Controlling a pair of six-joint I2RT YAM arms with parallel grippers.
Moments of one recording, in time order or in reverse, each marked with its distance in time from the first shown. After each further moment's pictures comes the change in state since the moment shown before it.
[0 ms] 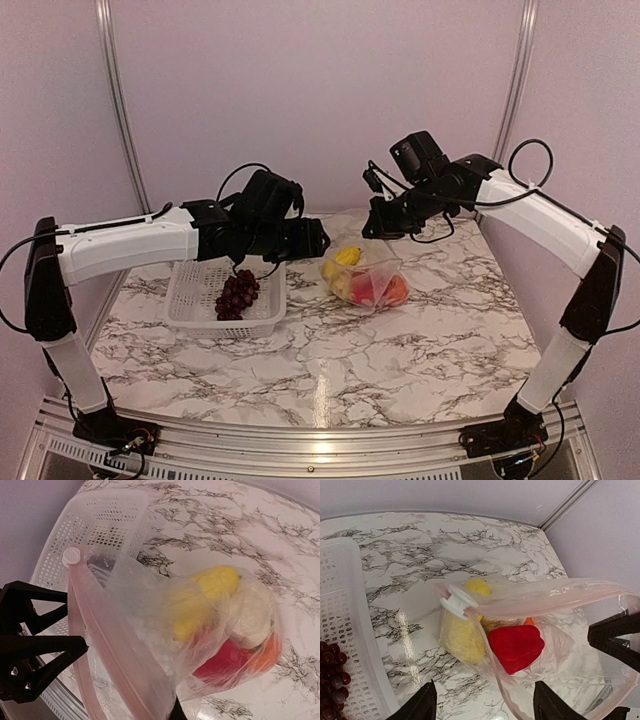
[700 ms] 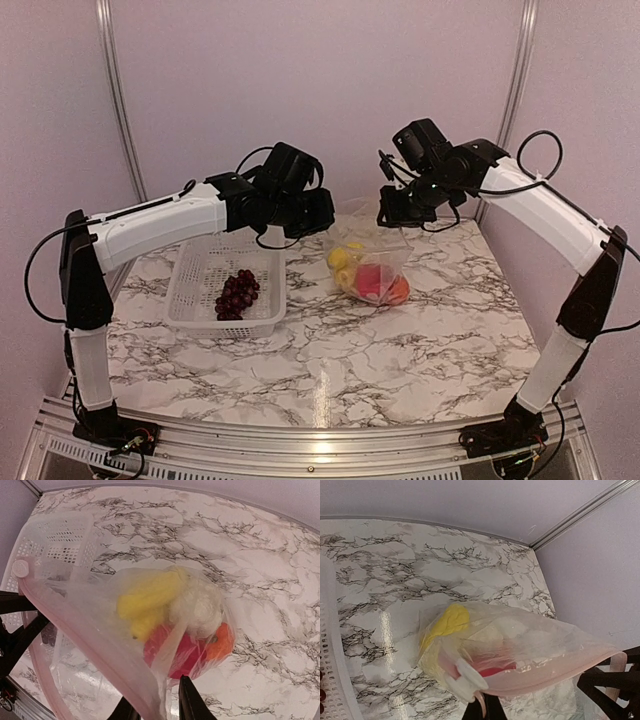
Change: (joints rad) left arm 0.046 0.224 0.372 -0.109 0.060 -0.133; right arm -0.007 0.021 0.128 -0.149 0.243 0.047
